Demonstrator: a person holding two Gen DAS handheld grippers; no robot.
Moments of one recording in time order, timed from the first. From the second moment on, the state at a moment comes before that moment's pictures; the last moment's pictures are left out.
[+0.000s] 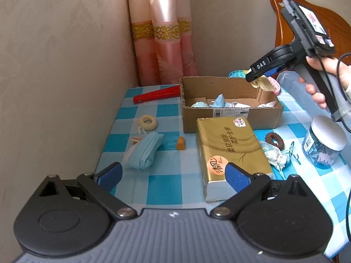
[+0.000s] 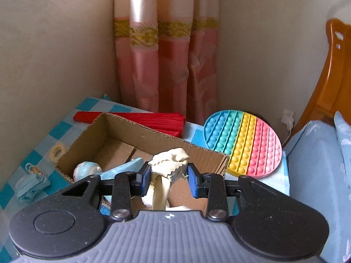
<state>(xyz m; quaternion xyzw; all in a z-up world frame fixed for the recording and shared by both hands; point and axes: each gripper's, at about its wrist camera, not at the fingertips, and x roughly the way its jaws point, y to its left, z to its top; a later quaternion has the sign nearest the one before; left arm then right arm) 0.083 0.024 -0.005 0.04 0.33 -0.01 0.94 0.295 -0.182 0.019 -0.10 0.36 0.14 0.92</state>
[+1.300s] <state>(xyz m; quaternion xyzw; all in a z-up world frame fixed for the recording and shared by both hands) 0.170 0.071 -0.062 0.01 0.33 0.06 0.94 0.158 -0.202 0.024 -0.12 0.35 0.21 0.91</state>
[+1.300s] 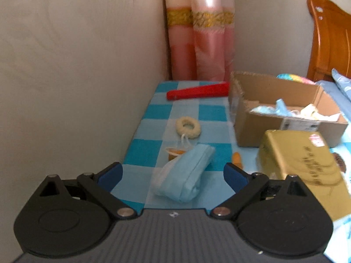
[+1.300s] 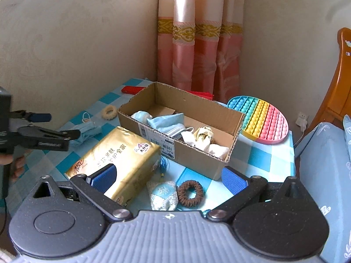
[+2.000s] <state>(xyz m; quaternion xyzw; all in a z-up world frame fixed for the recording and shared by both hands) 0.186 0.071 -0.085 0.00 0.37 0.02 0.93 0.161 -0.190 0.021 -0.12 0.35 0.24 0.90</state>
